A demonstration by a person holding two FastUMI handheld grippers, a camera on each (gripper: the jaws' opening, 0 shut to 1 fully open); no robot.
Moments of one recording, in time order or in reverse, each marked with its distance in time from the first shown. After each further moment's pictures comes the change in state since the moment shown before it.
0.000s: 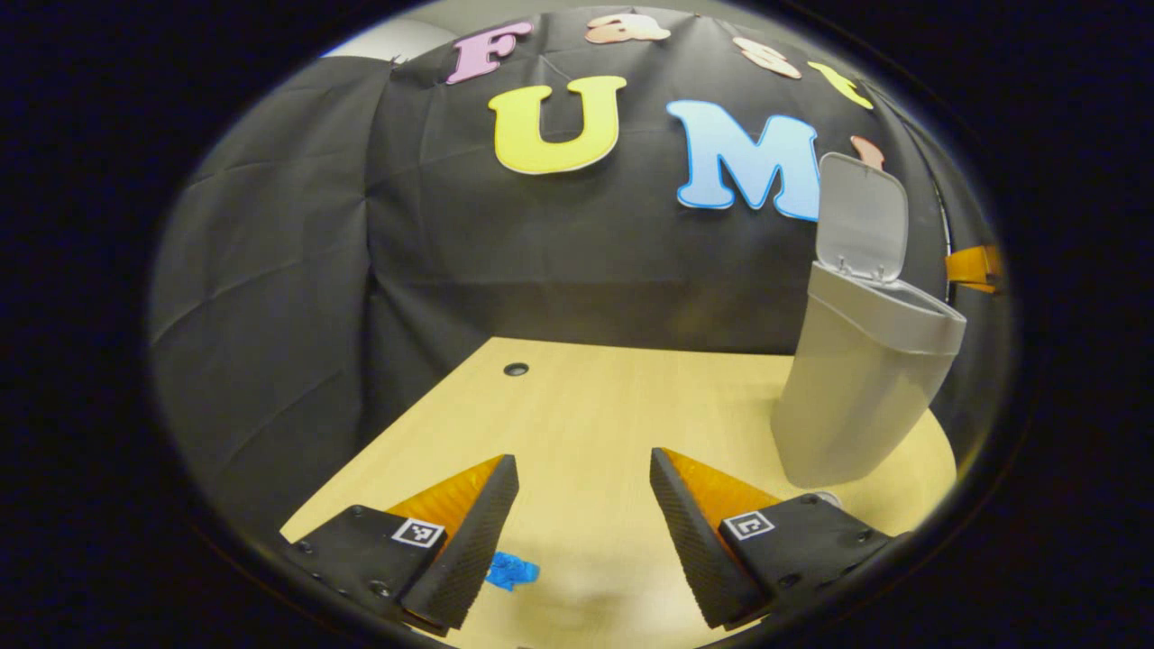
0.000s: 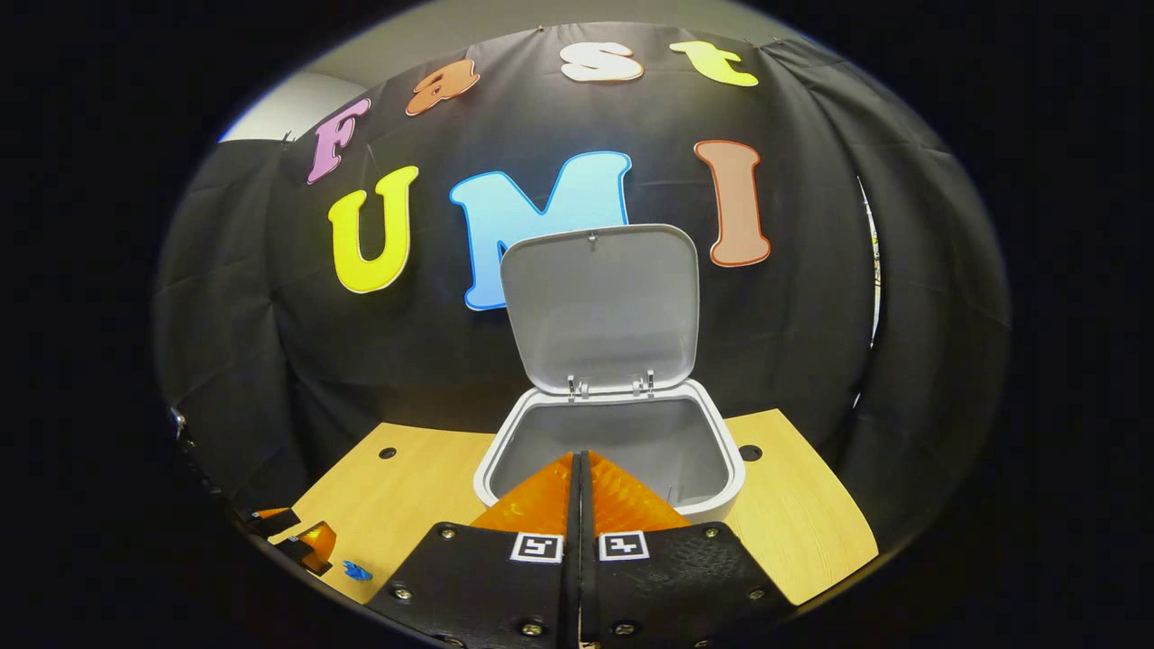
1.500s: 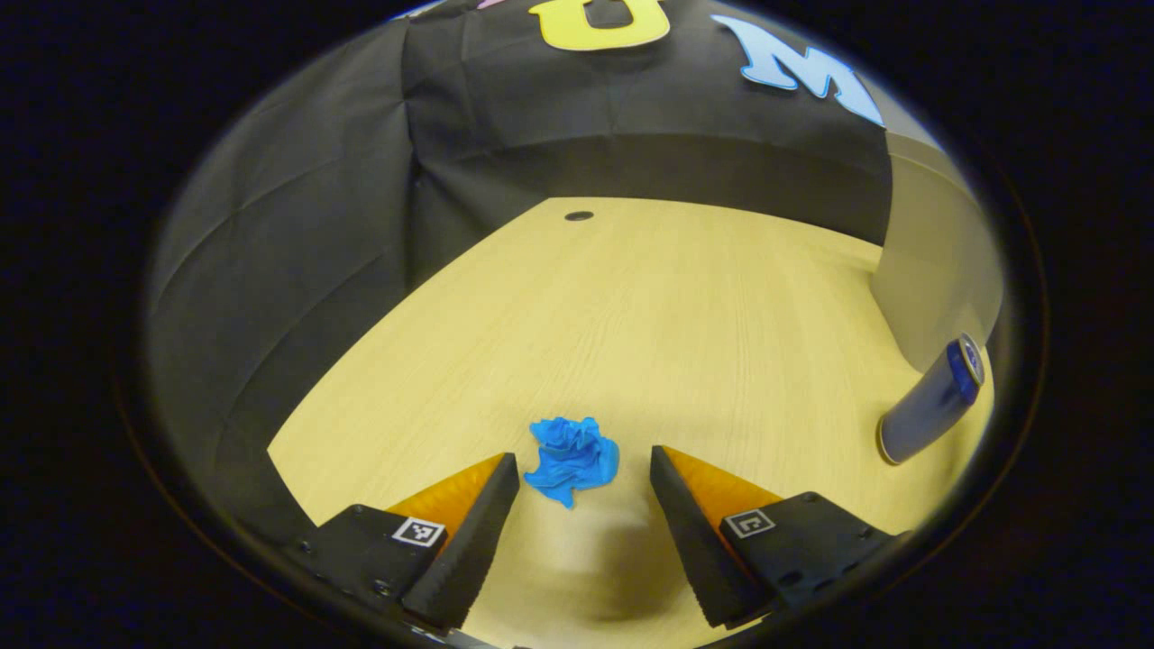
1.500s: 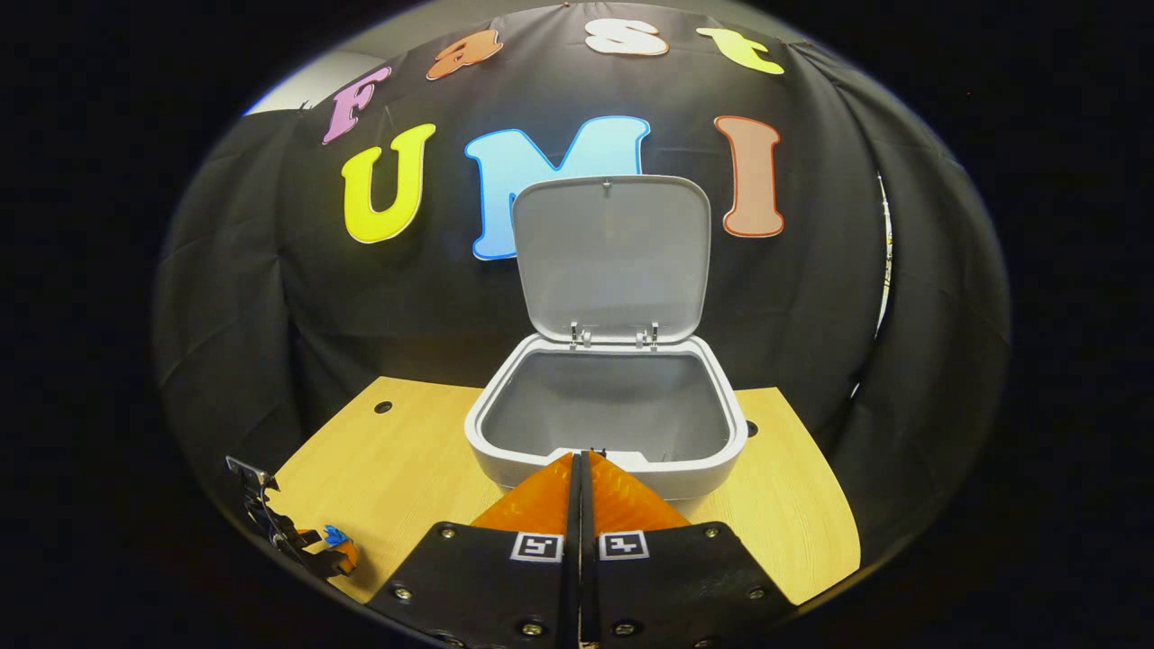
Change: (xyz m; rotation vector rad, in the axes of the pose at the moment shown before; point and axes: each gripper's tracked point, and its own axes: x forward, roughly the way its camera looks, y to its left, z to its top) left arm 0.018 0.064 -0.182 -0.033 0.324 0.187; right arm -0.010 -0.007 -0.035 -0.068 0.112 0.006
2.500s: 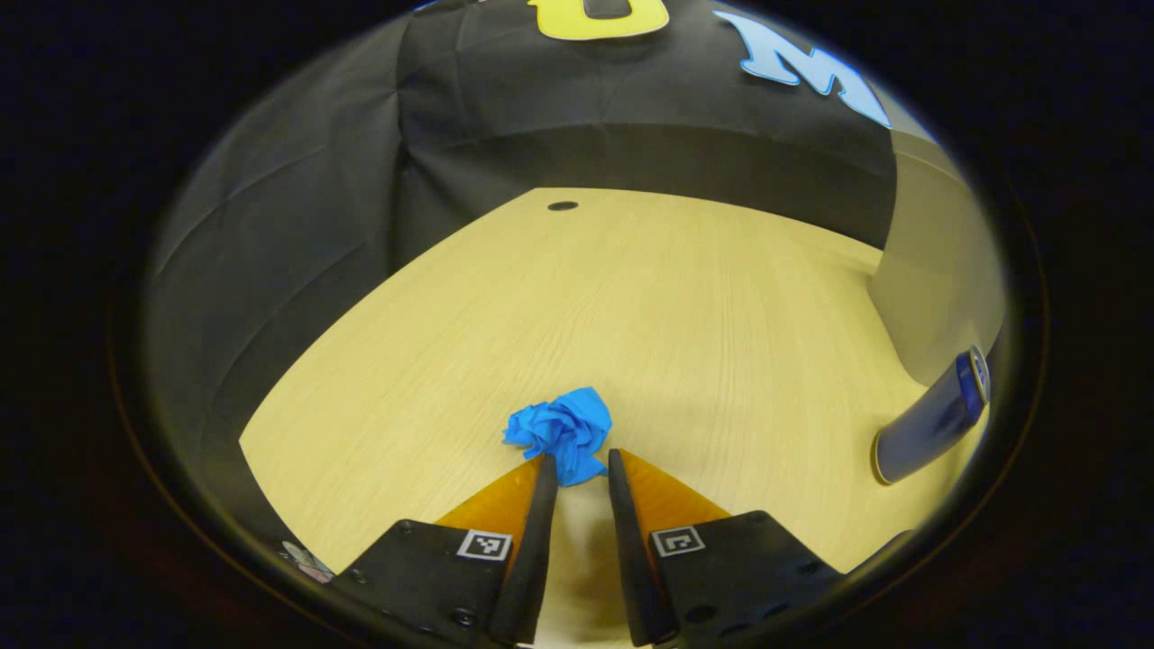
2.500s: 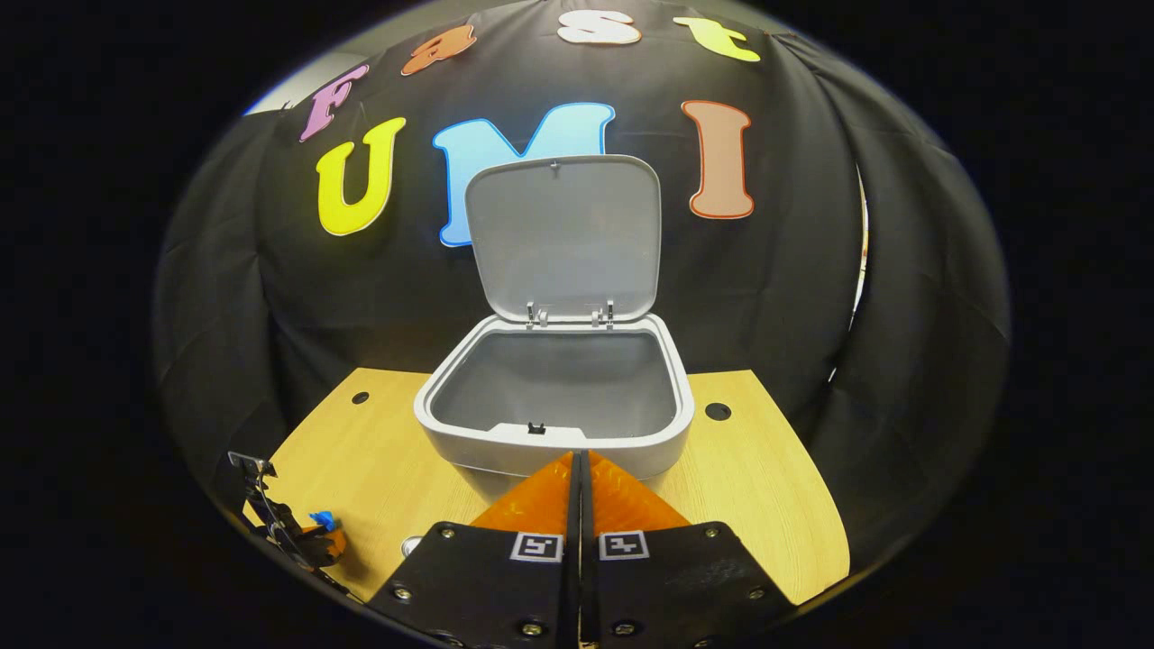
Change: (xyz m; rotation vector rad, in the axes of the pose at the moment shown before) left arm -0.020 -0.039 0.104 -0.038 0.019 -0.030; right arm -0.001 -0.031 -0.019 0.026 0.046 -0.052
